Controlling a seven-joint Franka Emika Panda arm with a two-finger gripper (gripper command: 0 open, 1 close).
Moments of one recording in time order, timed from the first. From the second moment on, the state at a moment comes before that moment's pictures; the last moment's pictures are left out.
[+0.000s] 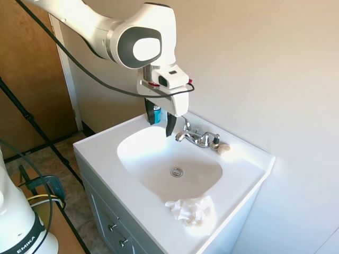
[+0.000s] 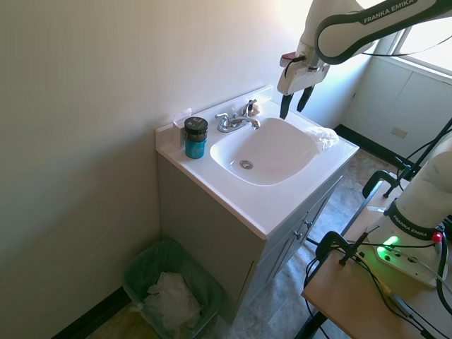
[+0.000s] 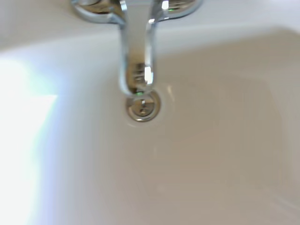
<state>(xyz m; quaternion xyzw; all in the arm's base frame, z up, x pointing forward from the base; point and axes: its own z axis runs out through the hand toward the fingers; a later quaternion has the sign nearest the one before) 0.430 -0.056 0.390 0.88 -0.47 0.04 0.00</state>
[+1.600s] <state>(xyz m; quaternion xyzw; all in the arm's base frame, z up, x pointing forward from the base) 0.393 -0.260 0.238 0.79 -0.62 -0.04 -0.01</state>
